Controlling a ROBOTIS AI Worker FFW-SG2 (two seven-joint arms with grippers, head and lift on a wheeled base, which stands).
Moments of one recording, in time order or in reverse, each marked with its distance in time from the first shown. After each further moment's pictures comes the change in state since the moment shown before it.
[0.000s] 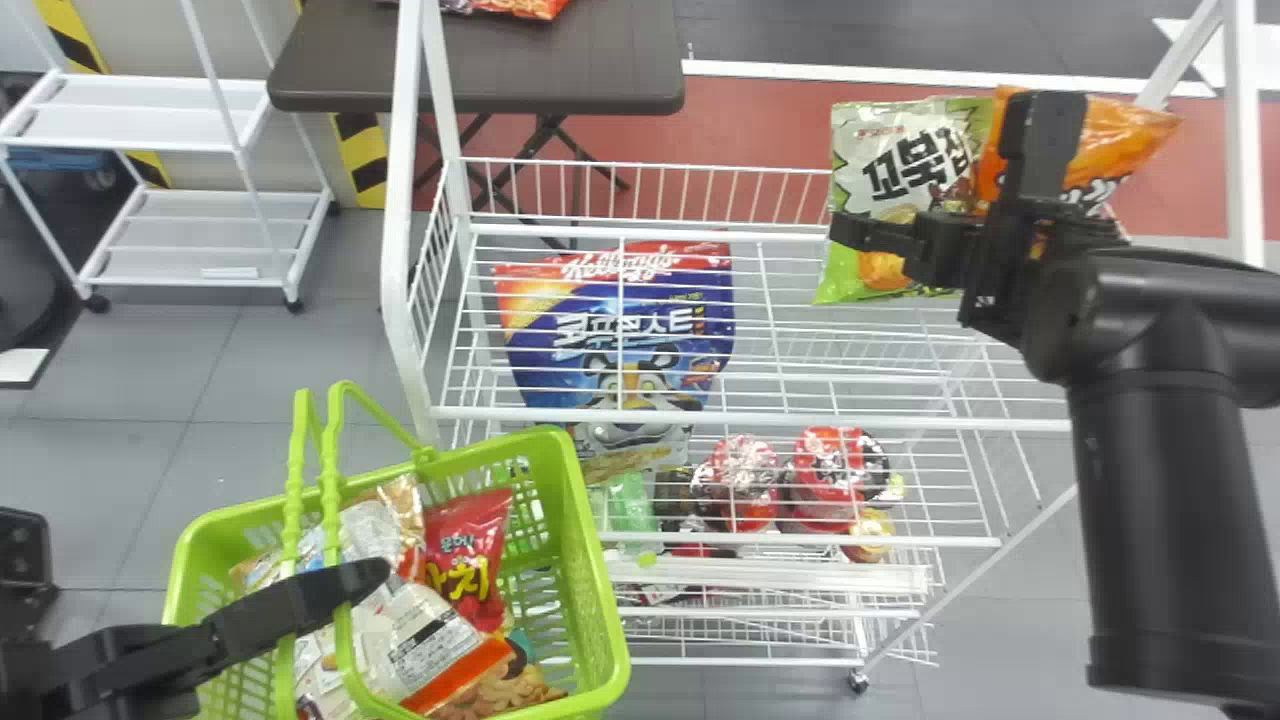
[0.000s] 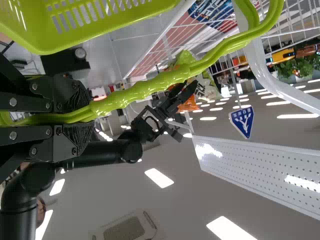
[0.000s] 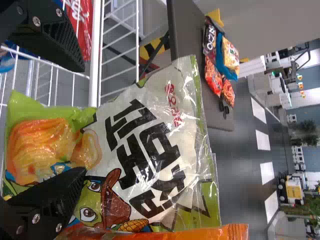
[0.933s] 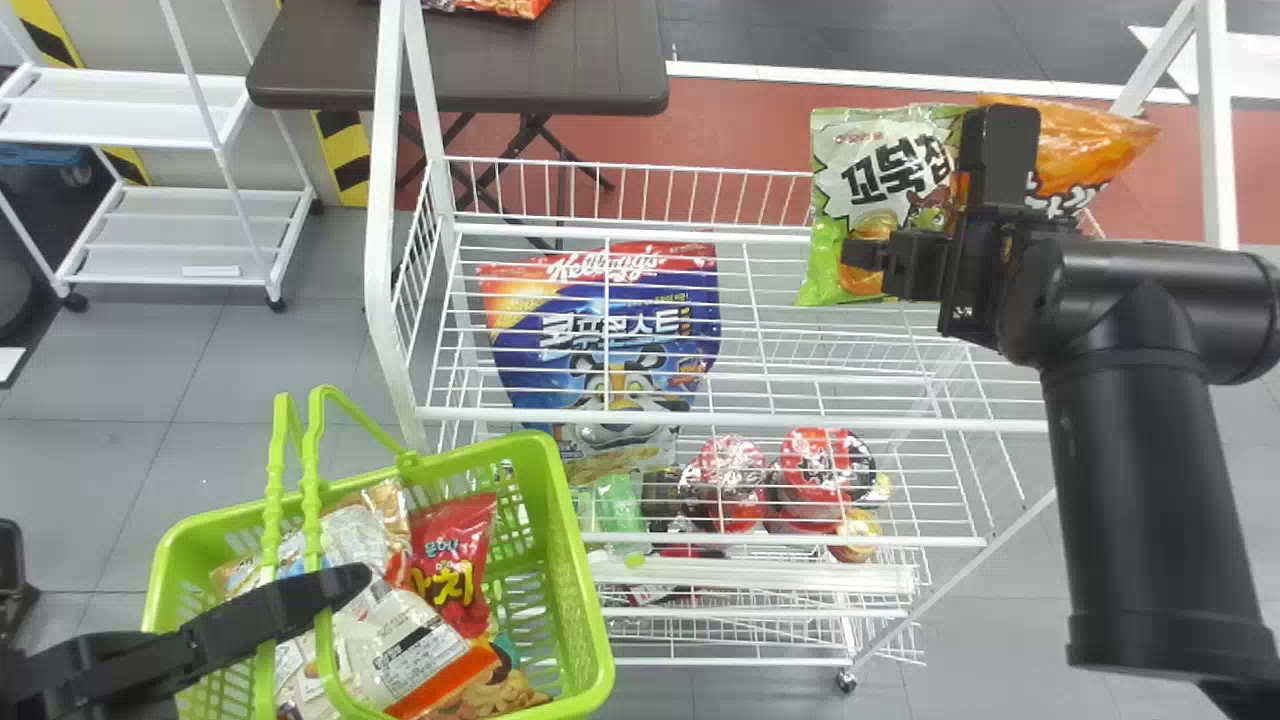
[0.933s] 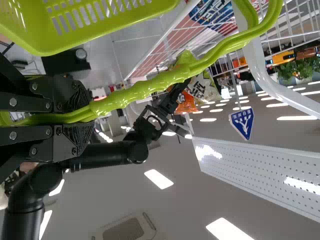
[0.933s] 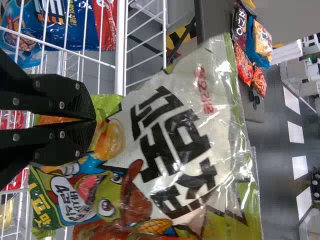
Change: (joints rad) left arm 0.004 0.005 0.003 0.003 0.002 0.000 0.000; right arm -0.010 -0.001 0.010 -0.011 0.016 0.133 -0.018
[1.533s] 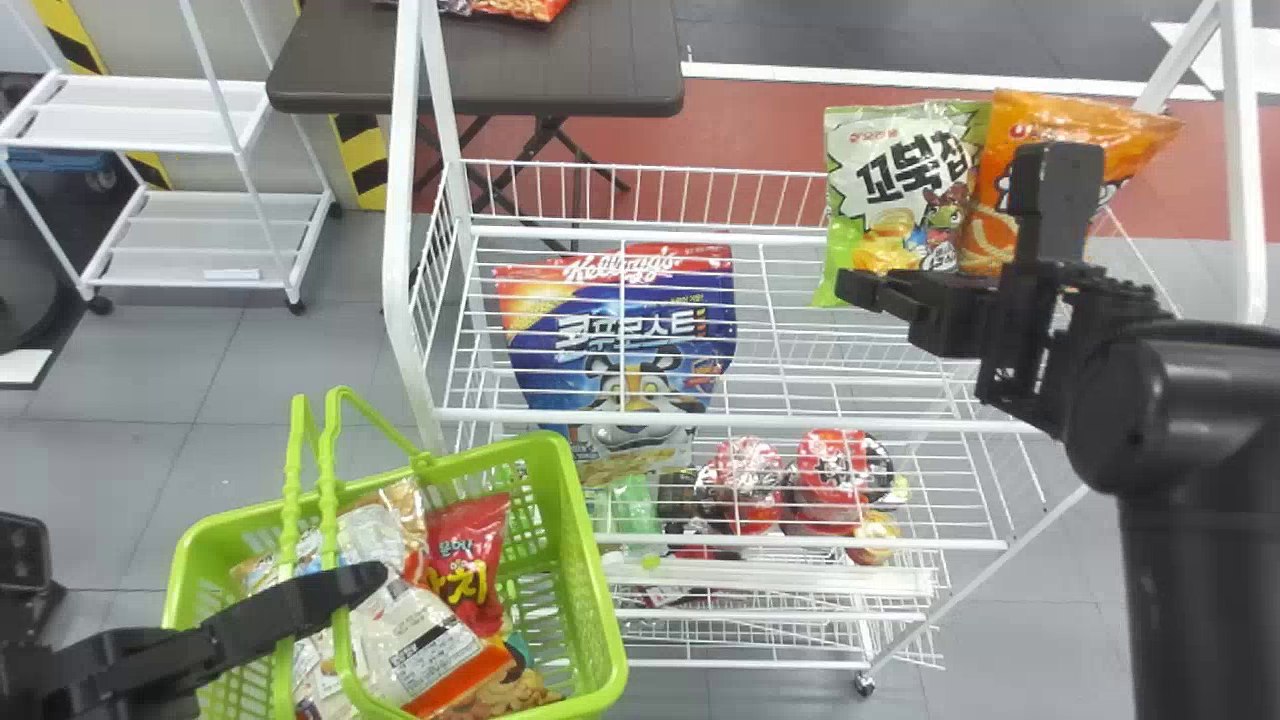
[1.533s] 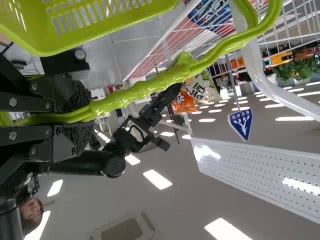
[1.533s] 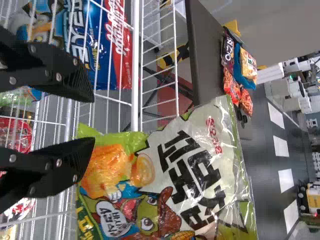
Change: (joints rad) left arm -0.005 0.003 0.004 0.011 0.000 -0.002 0.000; right arm 0.298 0.009 0.006 -0.469 -0.068 0.082 -0.016
